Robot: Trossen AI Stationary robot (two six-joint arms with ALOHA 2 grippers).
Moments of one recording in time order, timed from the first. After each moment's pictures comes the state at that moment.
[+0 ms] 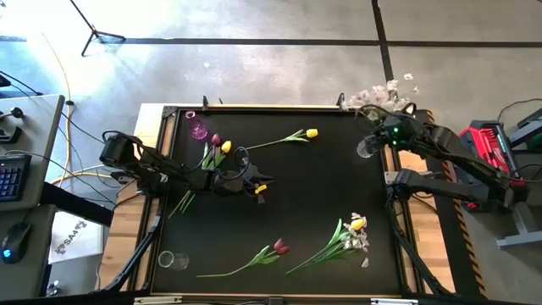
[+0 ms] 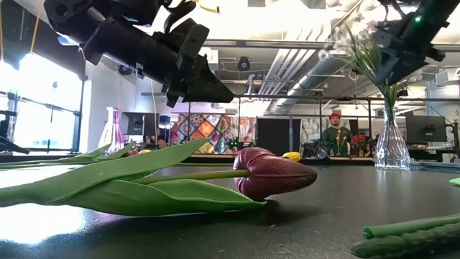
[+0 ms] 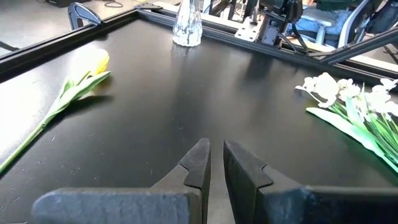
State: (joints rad) left arm -0.14 1.64 0.68 0.57 -0.43 -0.31; right arm -0.58 0.68 0.86 -1.09 0.38 0.44
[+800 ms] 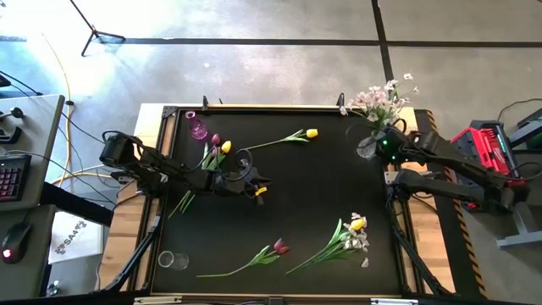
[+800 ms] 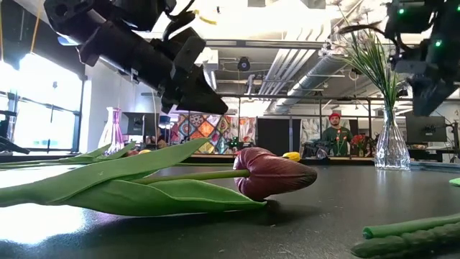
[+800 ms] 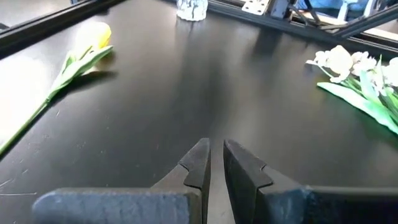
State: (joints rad) left arm -0.14 1.64 0.68 0.48 -0.42 -0.34; right arm -0.57 0.66 0.70 -1.27 0.24 0.48
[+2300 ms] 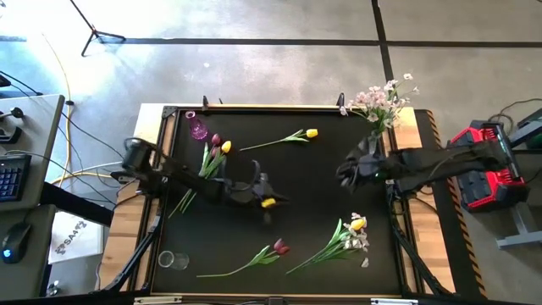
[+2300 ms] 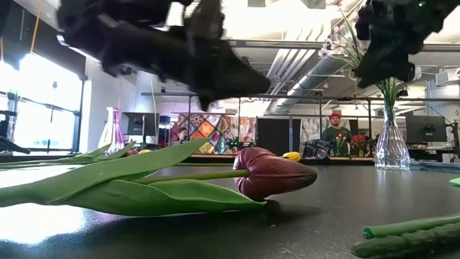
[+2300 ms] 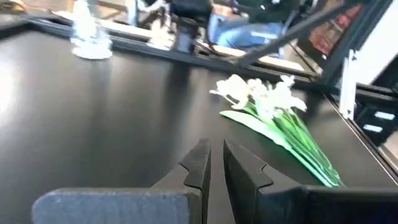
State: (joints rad) left arm -0.21 1.87 0.81 0.81 -0.23 -0.25; right arm 0.13 0.83 0.68 -0.67 0.23 0.78
